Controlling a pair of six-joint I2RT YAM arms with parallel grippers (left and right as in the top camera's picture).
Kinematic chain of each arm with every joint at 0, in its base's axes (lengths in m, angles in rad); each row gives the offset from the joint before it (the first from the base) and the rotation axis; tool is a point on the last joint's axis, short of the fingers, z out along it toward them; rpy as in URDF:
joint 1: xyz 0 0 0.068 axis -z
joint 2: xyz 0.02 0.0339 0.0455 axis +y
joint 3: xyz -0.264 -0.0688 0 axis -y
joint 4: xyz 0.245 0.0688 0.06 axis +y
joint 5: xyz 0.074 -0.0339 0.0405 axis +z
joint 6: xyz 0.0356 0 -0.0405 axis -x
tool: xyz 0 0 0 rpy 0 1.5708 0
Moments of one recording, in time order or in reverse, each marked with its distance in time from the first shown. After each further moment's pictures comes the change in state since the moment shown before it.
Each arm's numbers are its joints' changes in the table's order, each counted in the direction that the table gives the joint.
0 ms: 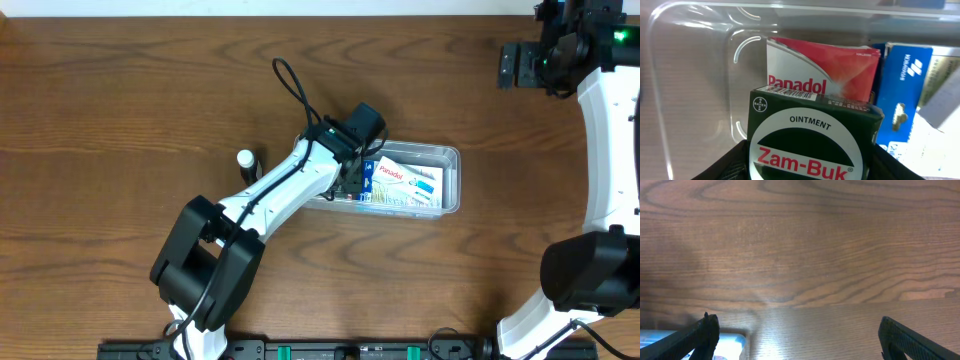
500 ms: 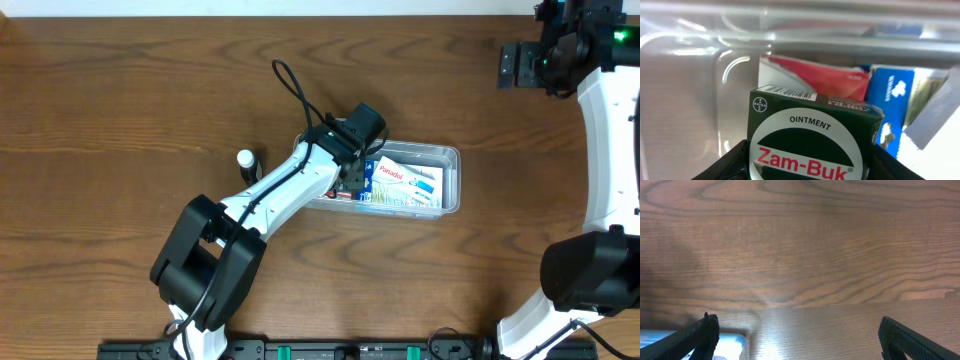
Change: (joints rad) left arm 0.000 0.000 -0.025 -0.099 0.004 -0.003; right arm 0.000 0.000 0.000 0.000 0.000 0.000
